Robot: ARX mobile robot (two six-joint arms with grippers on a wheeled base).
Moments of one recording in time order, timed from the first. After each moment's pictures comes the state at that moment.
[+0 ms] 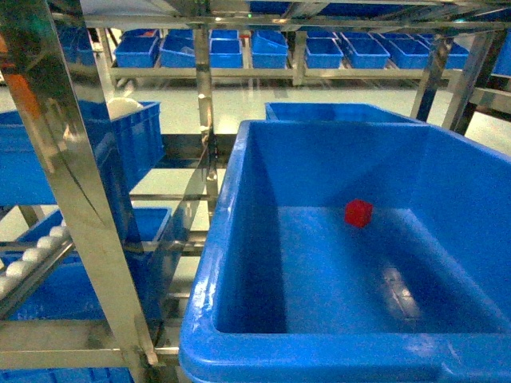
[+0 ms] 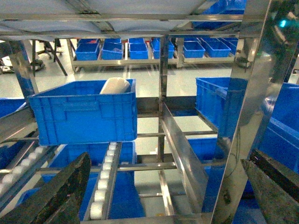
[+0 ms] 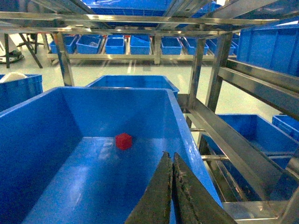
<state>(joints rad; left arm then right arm) 0.00 0.01 0.01 0.00 0.00 0.00 0.00 0.30 0.06 0.24 0.00 0.00</state>
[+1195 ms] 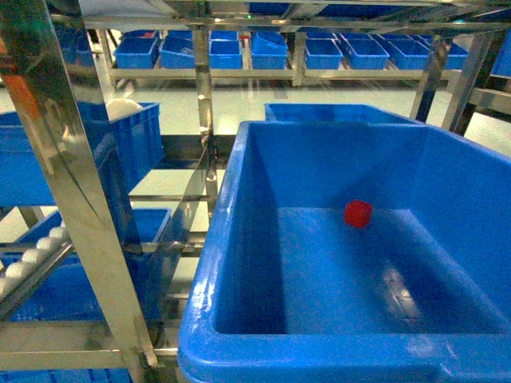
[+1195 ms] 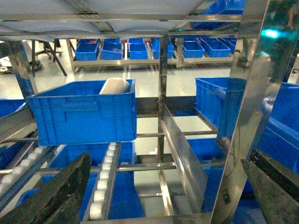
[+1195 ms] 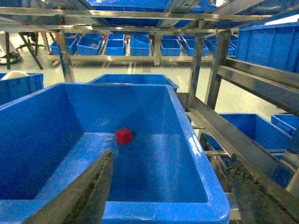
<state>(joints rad) 0.00 0.01 0.01 0.00 0.00 0.00 0.00 0.01 0.01 0.00 0.00 0.00</state>
